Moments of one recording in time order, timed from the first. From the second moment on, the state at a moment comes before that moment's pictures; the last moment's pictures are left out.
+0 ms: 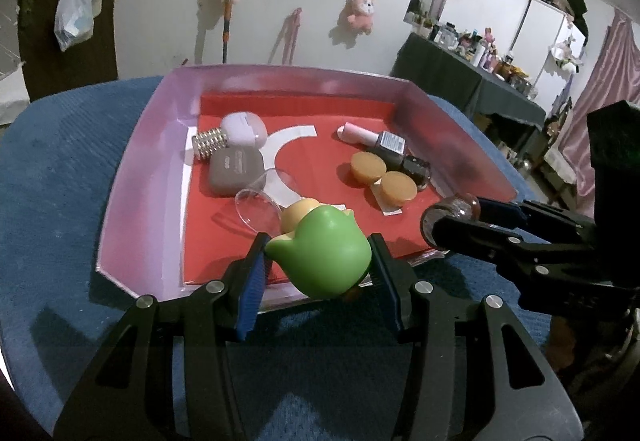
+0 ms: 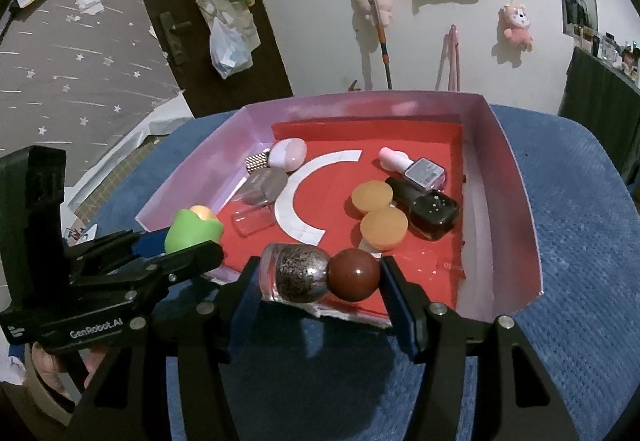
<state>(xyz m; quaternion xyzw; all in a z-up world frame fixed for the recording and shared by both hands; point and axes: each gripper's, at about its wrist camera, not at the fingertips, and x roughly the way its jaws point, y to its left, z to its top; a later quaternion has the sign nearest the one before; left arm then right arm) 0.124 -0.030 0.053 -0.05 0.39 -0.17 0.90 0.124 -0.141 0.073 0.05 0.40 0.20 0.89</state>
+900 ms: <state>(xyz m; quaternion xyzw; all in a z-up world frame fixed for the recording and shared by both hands) 0.170 -0.030 0.023 -0.05 0.44 -0.15 0.88 0.164 -0.135 0.035 0.03 0.45 0.17 0.87</state>
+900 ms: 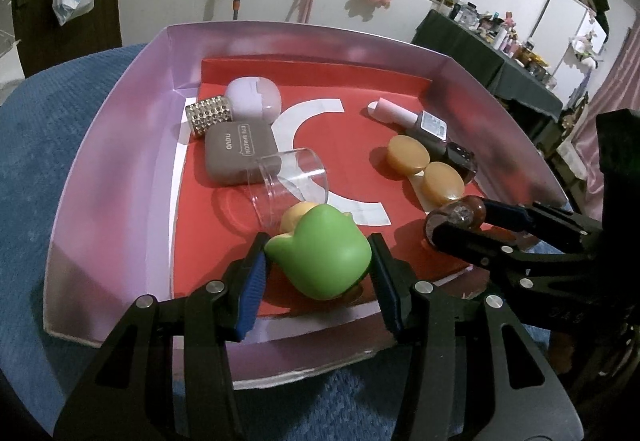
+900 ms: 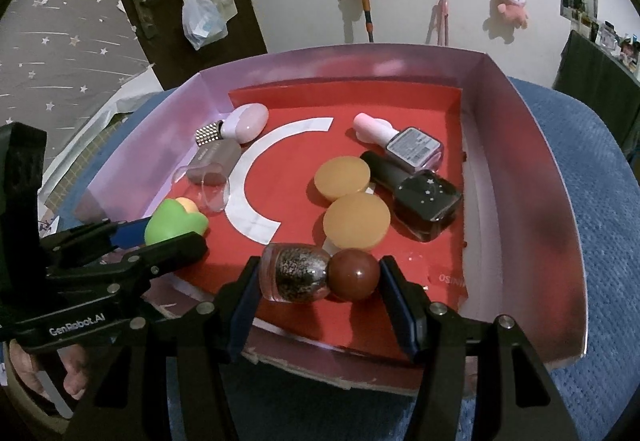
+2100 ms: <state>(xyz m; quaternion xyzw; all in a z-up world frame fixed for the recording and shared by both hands) 0.156 -0.028 0.039 -0.04 0.41 -0.13 0.90 0.155 -0.136 0.051 0.03 0.42 0.16 0.89</state>
